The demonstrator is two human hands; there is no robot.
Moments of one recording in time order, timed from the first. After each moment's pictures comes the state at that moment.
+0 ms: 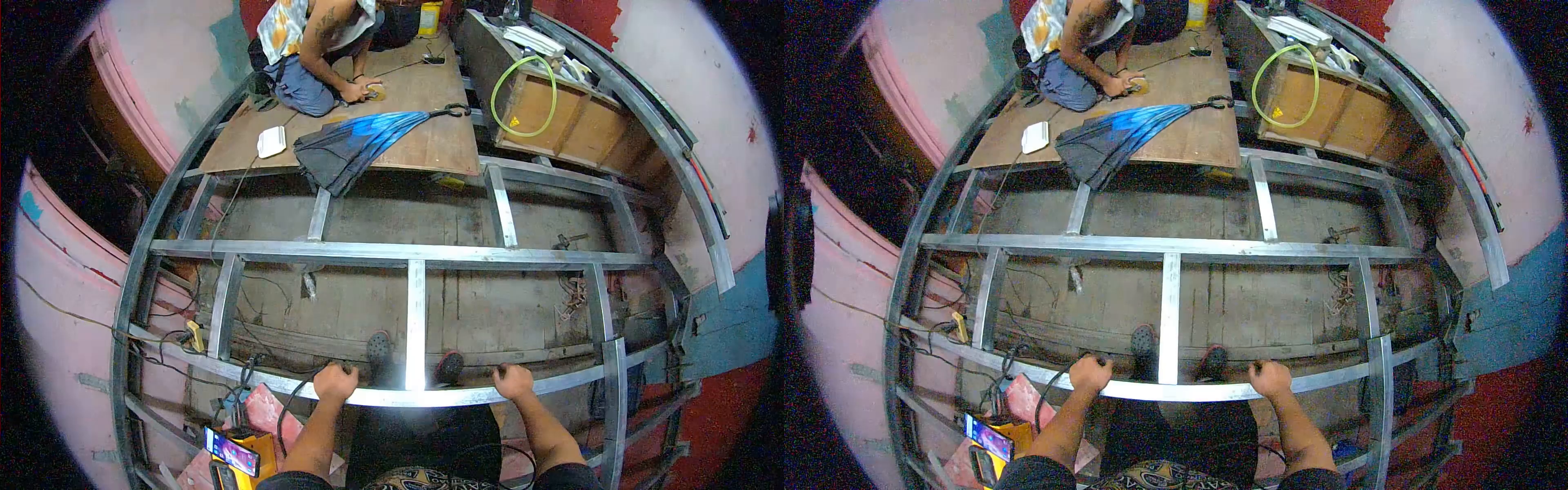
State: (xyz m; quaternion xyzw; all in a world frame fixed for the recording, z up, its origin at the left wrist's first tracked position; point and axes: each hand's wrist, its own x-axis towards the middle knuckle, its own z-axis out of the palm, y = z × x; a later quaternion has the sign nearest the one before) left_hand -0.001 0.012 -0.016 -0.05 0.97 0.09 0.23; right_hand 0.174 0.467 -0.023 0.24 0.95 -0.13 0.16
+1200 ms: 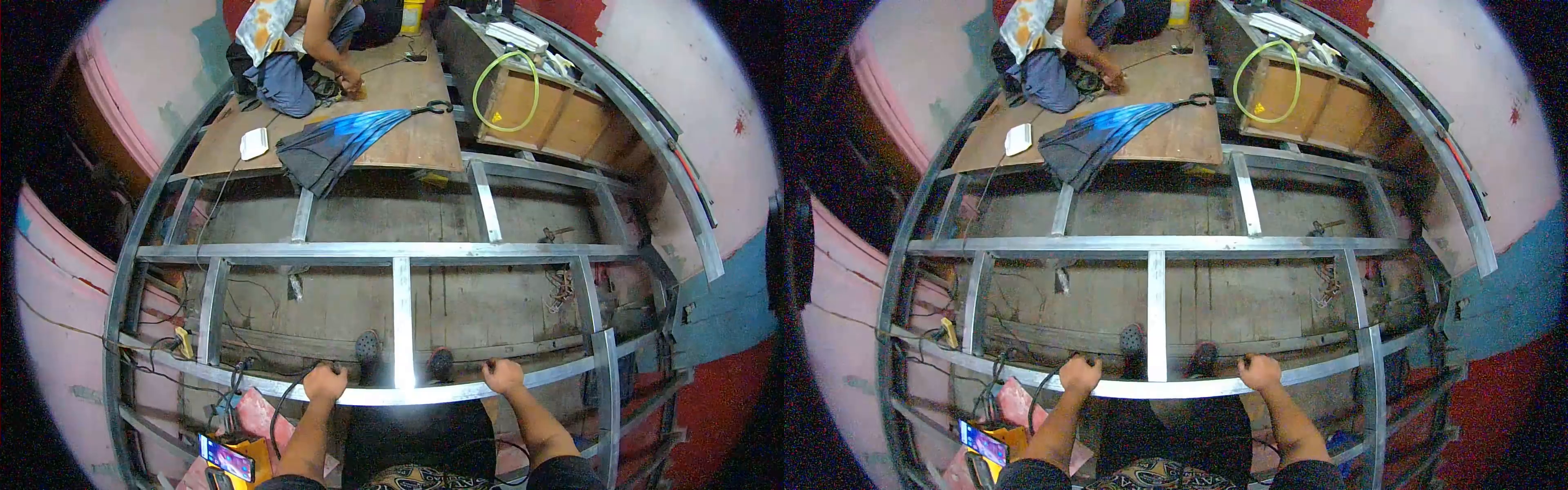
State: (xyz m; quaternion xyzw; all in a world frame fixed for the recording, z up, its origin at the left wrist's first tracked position) left_hand -0.001 0.014 -0.011 -0.06 0.97 0.08 0.23; right_hand 0.172 0.468 -0.021 0.25 0.94 -0.14 0.17
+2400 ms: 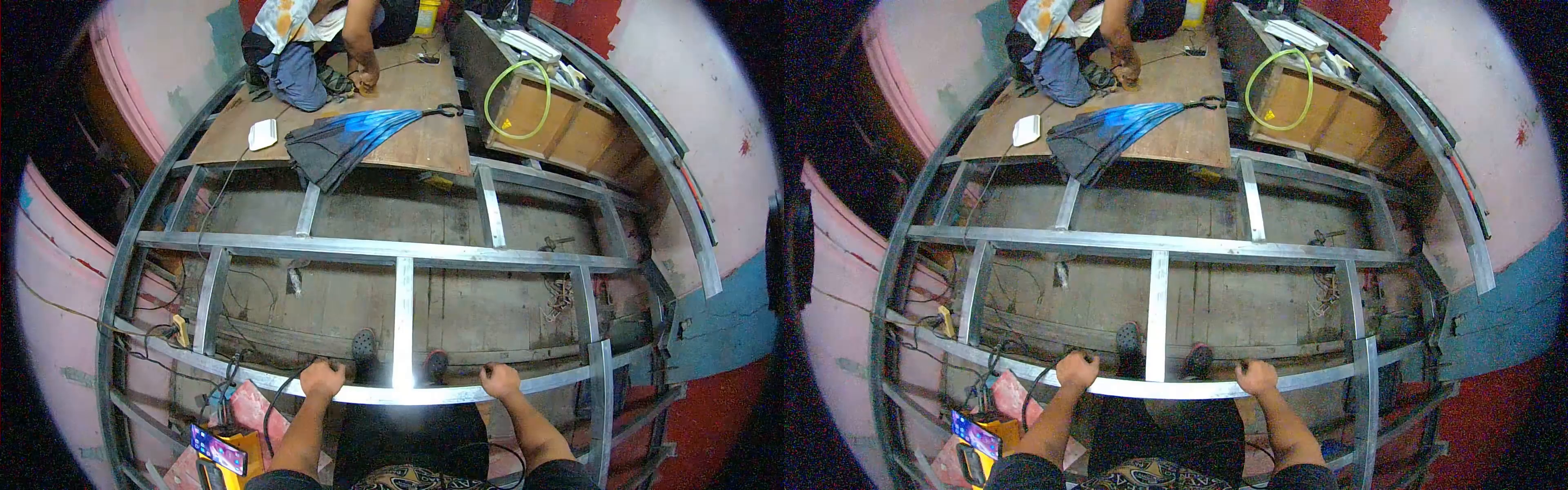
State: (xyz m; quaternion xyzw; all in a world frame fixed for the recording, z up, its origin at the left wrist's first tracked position) left_hand -0.003 0.009 -0.020 -0.05 0.96 0.09 0.24; right_hand 0.173 0.470 -0.030 0.24 0.95 -0.12 0.18
